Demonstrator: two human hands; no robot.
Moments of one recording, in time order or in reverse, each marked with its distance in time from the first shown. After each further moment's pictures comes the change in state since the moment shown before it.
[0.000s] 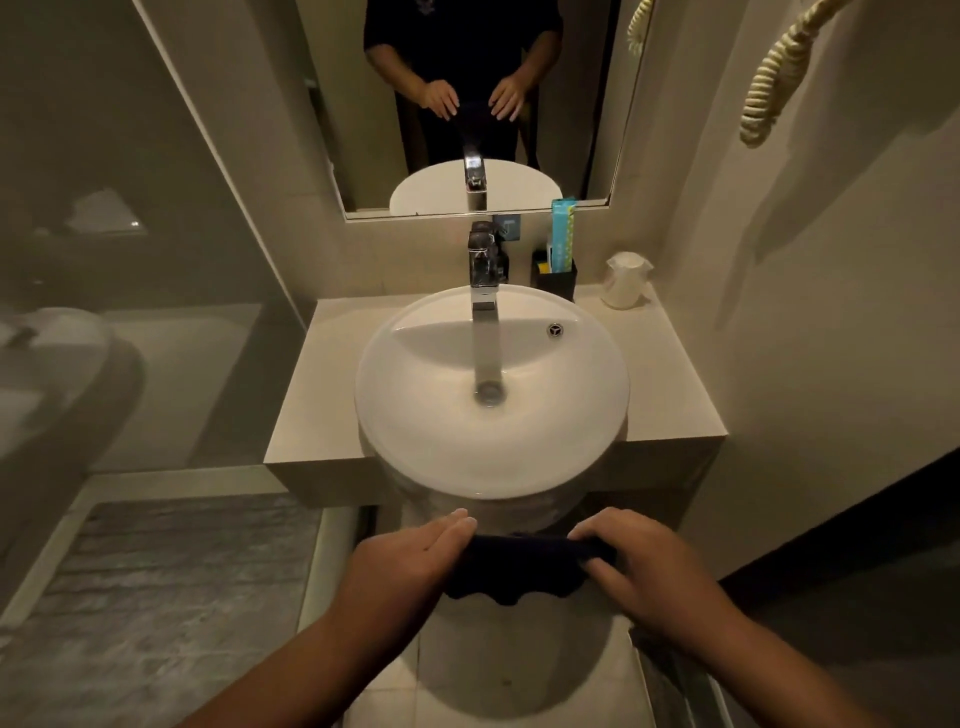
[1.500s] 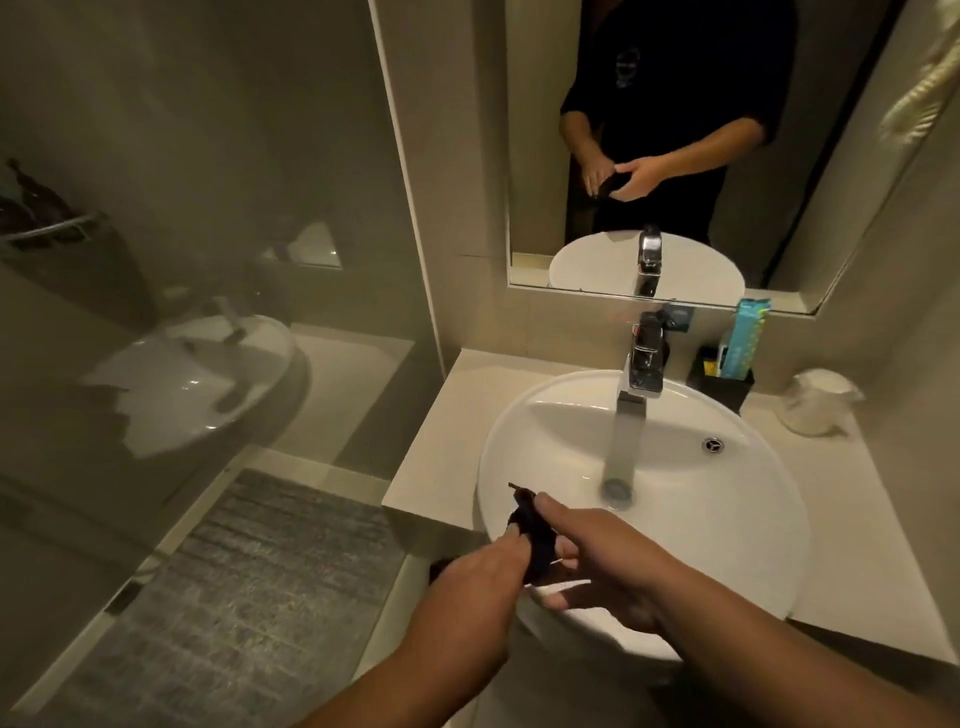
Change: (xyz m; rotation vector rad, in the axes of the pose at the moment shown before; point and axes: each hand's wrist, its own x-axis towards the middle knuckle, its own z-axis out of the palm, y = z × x) left_hand 0.040 -0.061 -0.004 -0.244 0.000 -0.521; right_hand 0.197 -0.089 0.027 0.898 -0.619 0.404
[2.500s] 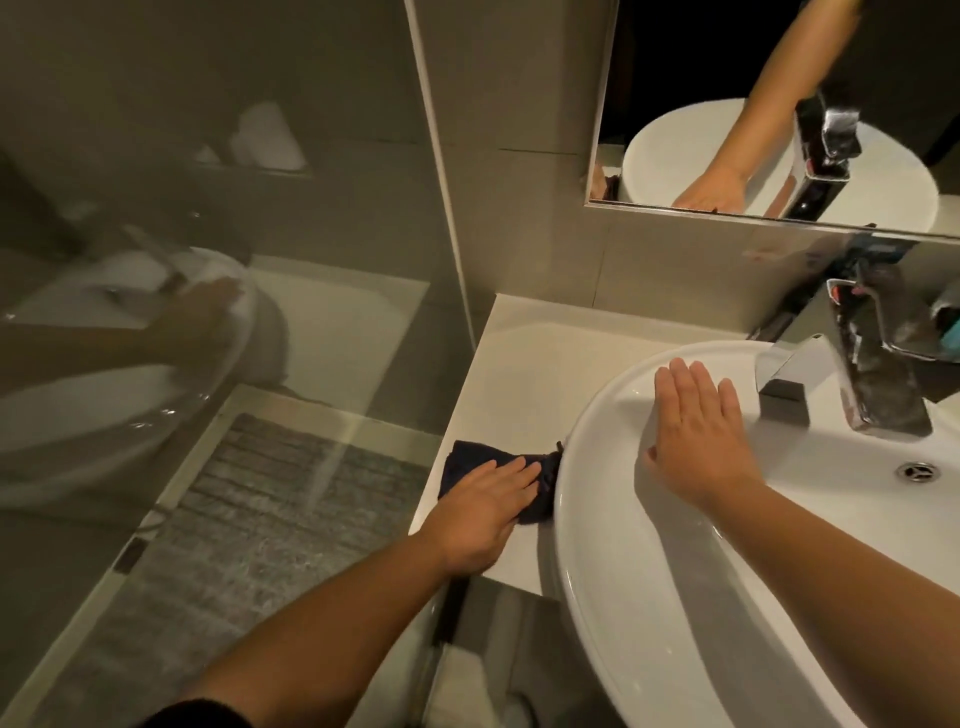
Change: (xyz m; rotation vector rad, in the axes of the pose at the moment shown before) left_hand 0.173 -0.254 0.077 0.131 -0.296 0.221; right_hand 0.286 0.005 -0.117 -1.671 0.654 -0.077
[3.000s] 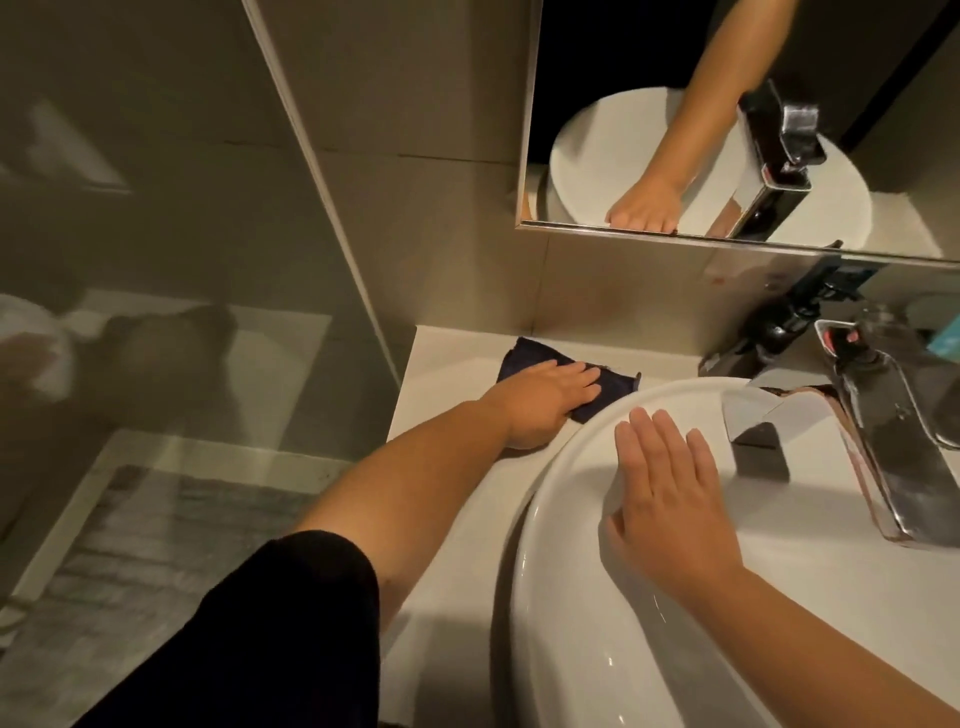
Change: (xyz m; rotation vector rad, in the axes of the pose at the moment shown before) left_hand 0.263 -0.032 -0.034 0.120 -0.108 0.316; right_hand 0.004 -0.004 0.012 0.095 0.166 0.020
